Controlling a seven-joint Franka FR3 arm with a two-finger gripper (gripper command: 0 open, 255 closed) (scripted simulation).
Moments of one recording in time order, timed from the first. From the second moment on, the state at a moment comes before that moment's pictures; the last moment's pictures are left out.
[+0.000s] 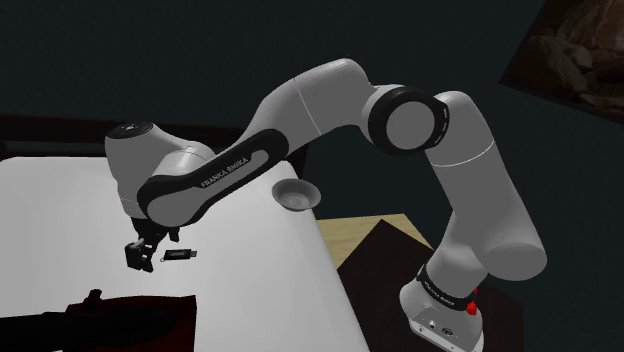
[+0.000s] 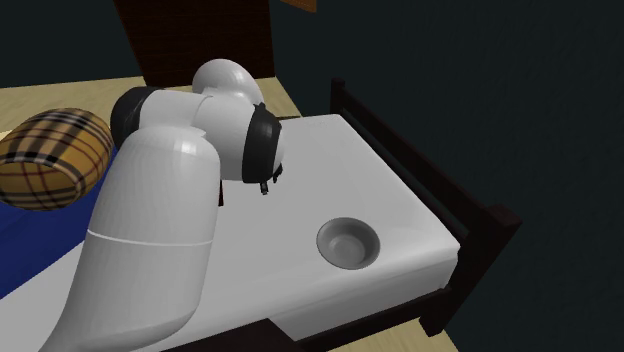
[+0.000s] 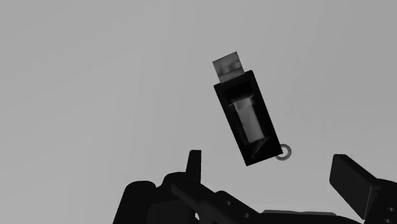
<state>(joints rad) 0.41 0.80 0.30 -1.46 -0.29 2.20 0.33</state>
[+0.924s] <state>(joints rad) 0.34 0.68 0.36 -1.62 -0.30 2.26 0.16</state>
